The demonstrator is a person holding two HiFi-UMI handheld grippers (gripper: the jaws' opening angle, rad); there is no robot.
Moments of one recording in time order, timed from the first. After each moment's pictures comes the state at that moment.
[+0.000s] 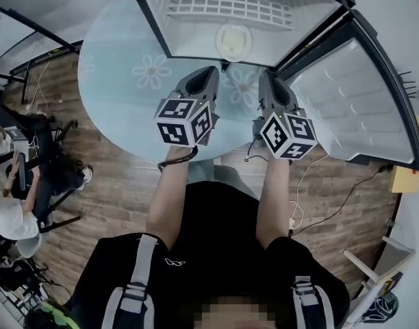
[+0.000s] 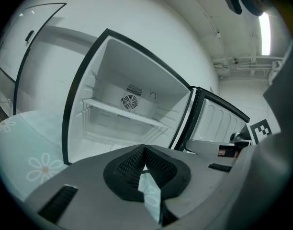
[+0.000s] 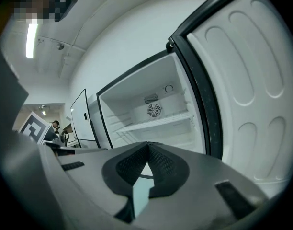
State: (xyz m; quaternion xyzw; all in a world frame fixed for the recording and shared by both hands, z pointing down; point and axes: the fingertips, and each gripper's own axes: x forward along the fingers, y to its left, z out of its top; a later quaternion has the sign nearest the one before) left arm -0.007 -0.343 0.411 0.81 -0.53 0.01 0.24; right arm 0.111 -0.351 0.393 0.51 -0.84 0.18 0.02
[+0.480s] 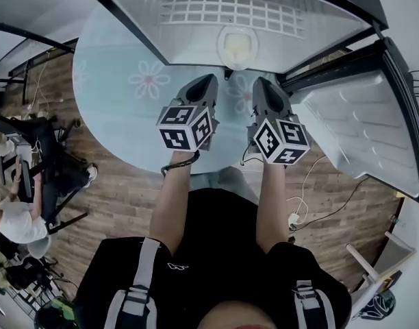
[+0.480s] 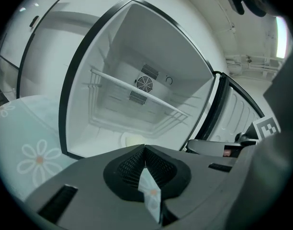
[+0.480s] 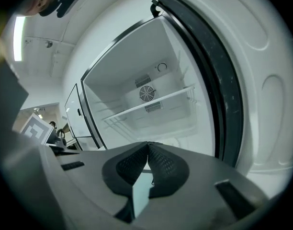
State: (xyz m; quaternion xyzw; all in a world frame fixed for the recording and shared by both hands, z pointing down) left arm -0.015 -0.392 0.485 0.79 -0.54 0.04 0.30; right arm 0.096 -0.397 0.461 0.51 -0.83 0.24 0.05
